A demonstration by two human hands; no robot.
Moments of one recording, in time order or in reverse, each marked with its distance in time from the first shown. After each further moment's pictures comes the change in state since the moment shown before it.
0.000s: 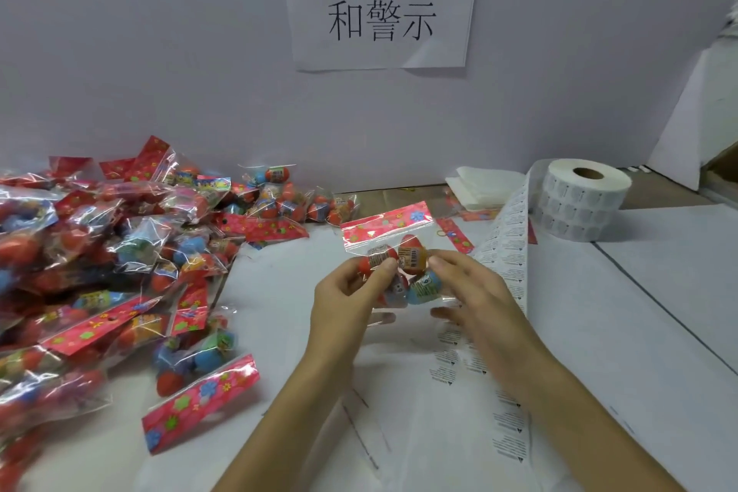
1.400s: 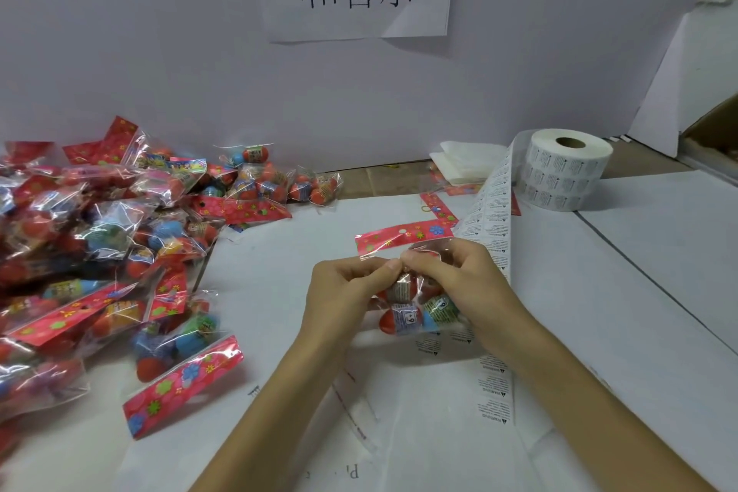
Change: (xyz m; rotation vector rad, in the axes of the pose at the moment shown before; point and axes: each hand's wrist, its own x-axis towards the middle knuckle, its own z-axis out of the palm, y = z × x) left_hand -0.007 -0.005 0.006 0.102 -0.126 -0.013; right_hand 0.002 0.005 -0.003 -0.069 0.065 0.028
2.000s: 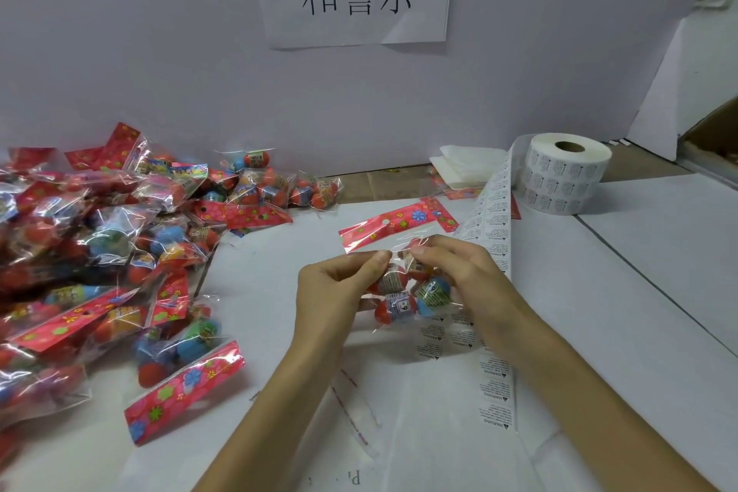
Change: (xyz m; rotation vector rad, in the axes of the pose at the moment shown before) left_hand 0.004 0.001 -0.004 -0.082 0.136 0.008; right_hand -0.002 -0.011 -0.004 -0.044 -0.106 0.029
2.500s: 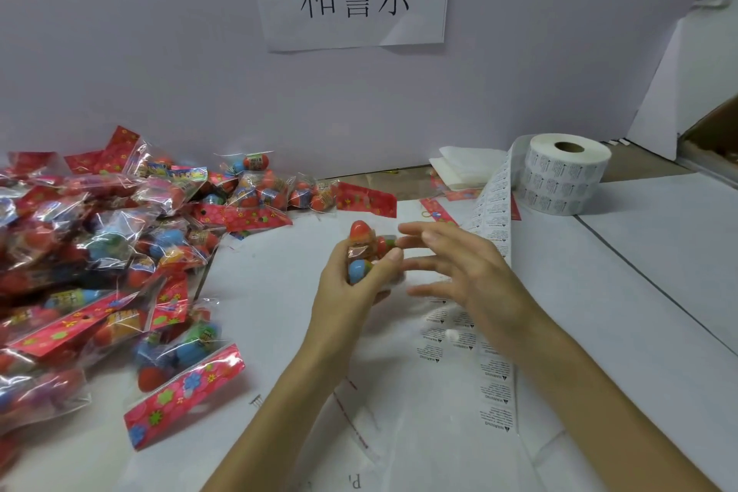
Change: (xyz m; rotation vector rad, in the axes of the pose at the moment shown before) left_hand -0.003 -0.003 0.005 -0.020 -0.142 0.060; right_hand -0.002 -0.005 -0.004 0.222 -0.057 -0.110
